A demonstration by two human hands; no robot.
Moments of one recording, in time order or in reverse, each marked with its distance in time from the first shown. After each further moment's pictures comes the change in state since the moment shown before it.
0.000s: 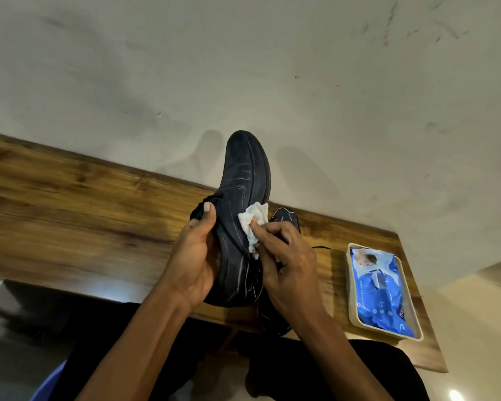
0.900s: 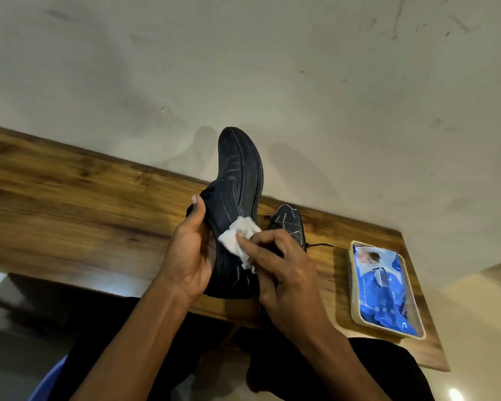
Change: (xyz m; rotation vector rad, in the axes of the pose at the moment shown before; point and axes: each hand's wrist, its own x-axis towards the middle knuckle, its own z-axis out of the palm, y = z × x) left_hand 0.003 0.002 -0.004 -0.215 0.021 -0.037; right_hand -0.012 -0.020 -0.008 -0.013 -0.131 -0.074
